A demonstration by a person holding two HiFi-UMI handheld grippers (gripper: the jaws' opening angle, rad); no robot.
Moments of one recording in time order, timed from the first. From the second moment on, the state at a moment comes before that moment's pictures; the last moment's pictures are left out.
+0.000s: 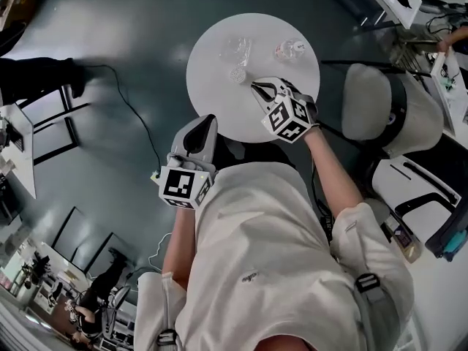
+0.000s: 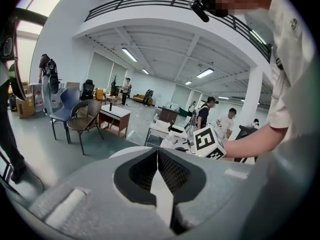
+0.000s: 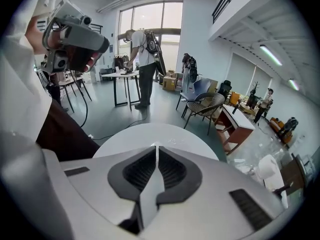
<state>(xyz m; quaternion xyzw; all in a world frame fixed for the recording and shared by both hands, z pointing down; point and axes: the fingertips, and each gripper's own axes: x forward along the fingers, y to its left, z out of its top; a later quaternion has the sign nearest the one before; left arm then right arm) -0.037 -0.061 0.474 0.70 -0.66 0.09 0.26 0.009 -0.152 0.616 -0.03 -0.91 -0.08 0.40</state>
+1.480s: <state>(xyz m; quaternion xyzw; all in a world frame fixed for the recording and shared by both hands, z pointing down) -0.125 -0.010 0.422 0.85 -0.50 0.07 0.17 0.020 -0.036 0.418 0.33 -0.92 0.16 0.14</state>
